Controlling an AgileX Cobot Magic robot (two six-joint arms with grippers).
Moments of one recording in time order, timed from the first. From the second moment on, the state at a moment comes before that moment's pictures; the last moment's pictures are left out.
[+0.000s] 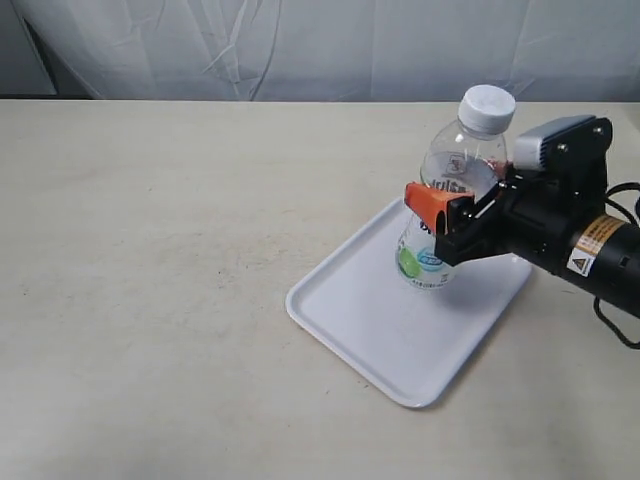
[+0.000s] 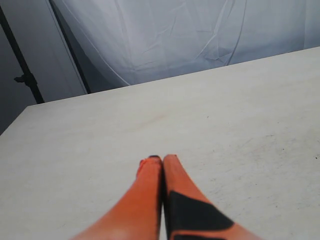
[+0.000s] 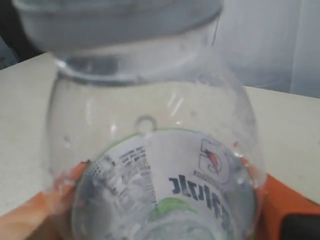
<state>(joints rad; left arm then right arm) -0.04 0.00 0.00 0.05 0.25 0.11 0.34 1.62 -0.38 -0.55 -0.99 0.33</state>
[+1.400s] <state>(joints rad) -0.04 0.00 0.00 0.05 0.25 0.11 0.34 1.69 -0.38 -0.57 -0.90 0.45</state>
